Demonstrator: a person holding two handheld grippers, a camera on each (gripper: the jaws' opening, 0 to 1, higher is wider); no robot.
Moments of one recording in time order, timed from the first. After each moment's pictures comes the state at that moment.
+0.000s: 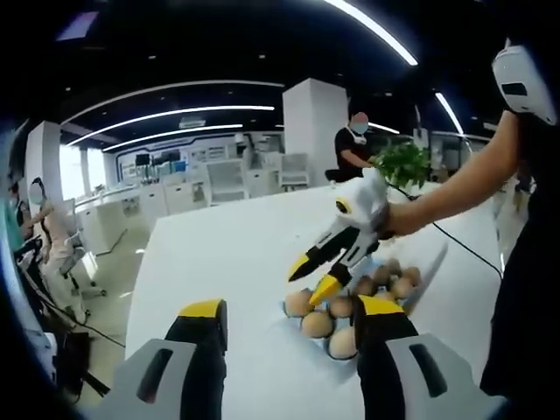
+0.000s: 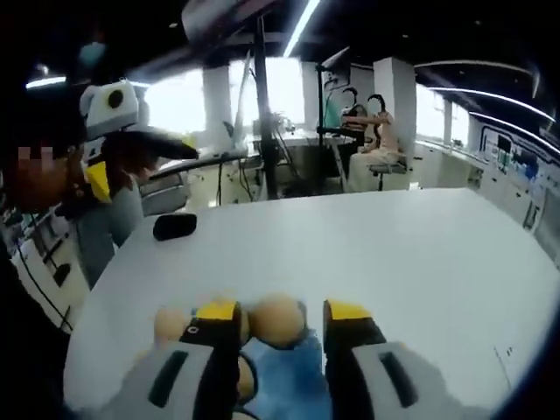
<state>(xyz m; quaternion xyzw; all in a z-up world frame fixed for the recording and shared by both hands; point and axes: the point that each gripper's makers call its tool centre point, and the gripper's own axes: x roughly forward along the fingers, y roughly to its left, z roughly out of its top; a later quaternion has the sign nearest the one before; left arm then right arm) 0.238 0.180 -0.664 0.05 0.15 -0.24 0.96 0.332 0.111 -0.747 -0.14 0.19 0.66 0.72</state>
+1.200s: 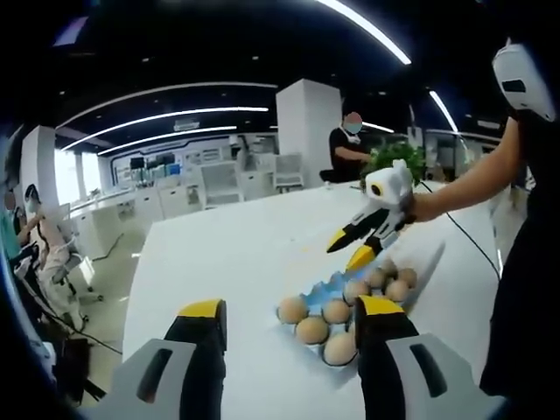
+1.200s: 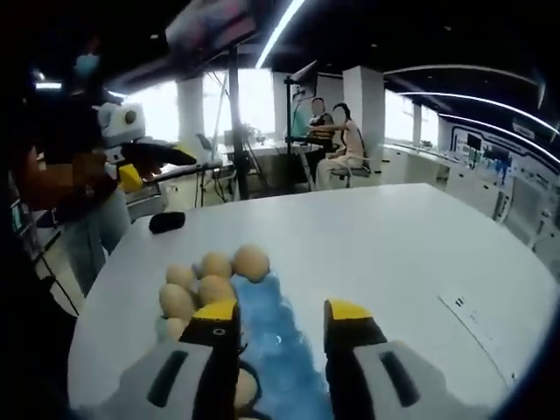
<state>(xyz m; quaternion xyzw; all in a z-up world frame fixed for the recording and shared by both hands) 0.240 0.170 -0.661 0.06 0.15 -0.25 0.95 0.342 0.013 -0.738 -0.14 0.18 0.60 0.77</state>
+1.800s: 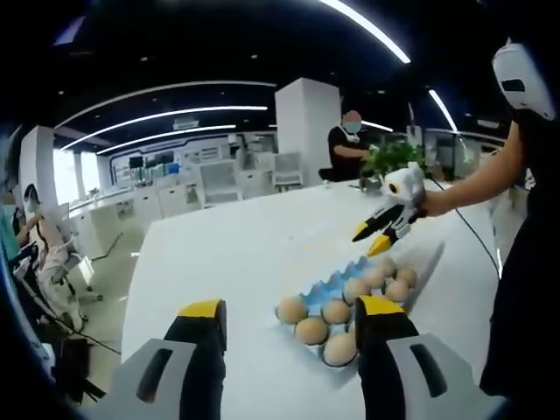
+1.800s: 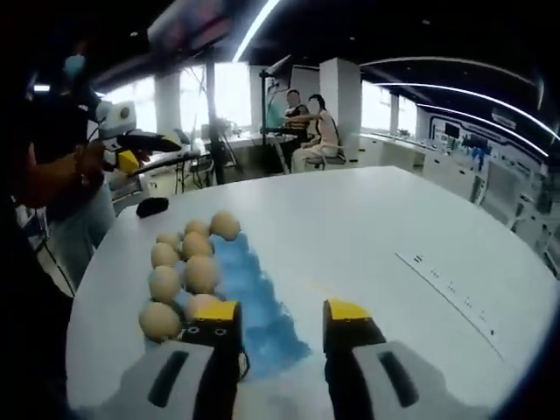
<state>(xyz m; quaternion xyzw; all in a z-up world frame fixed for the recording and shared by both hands) 0.242 0.167 -0.663 0.06 0.15 -0.25 0.95 0.354 -0.067 -0.750 -0.14 0.21 0.55 0.80</state>
